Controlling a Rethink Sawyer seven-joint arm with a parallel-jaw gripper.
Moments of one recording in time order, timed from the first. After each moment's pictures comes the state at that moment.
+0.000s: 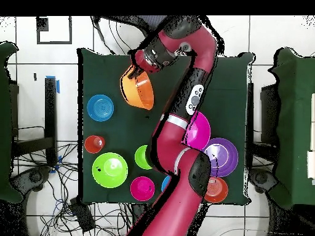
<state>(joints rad) -0.61 0.27 2.25 0.21 -1.66 2.35 1.46</state>
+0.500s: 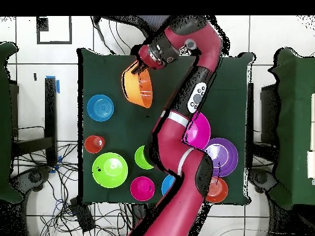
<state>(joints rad) -0.63 0.29 2.41 0.19 -1.84 2.35 1.46</state>
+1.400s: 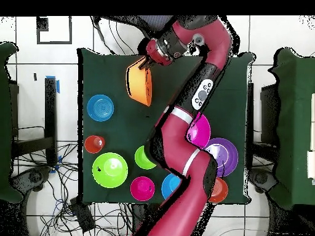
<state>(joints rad) -0.66 0.31 2.62 0.18 -2.12 2.35 1.44</state>
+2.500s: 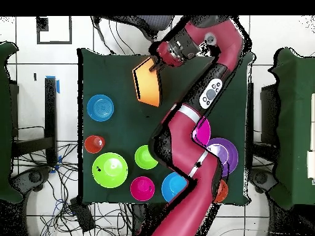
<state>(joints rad) -0.71 0.34 2.79 0.17 -2.37 2.43 1.26</state>
